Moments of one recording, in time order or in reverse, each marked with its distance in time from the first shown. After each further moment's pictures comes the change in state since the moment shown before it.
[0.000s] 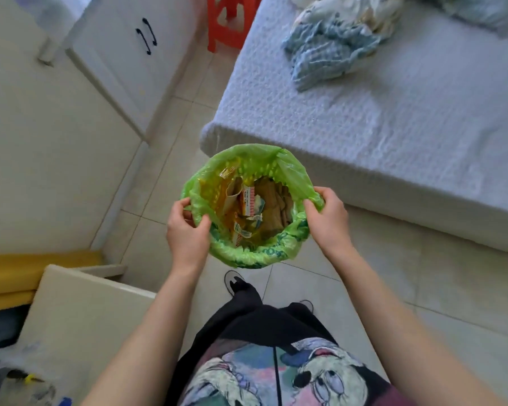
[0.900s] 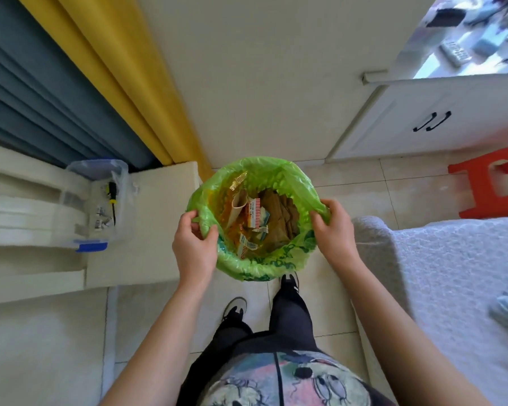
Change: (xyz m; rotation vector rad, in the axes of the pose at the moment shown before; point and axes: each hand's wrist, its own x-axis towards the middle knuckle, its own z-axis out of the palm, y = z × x) left_hand 0.043 -0.100 -0.151 -0.242 0.971 -0.559; right_hand 0.037 -0.210 0.296 -0.359 -0.869 -0.655
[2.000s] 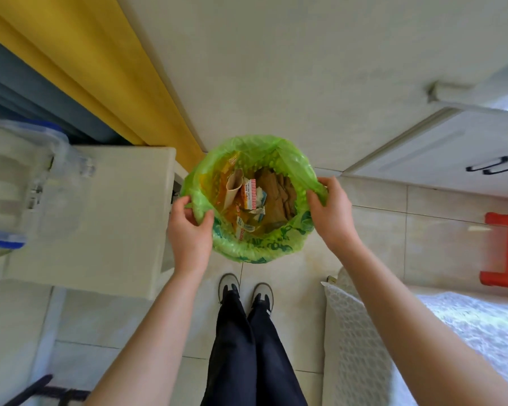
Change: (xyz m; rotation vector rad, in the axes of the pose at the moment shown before) left_hand 0.130 -0.025 0.185 -0.043 0.177 -0.198; right_hand 0.257 0.036 0.057 -0.119 -0.227 -0.138
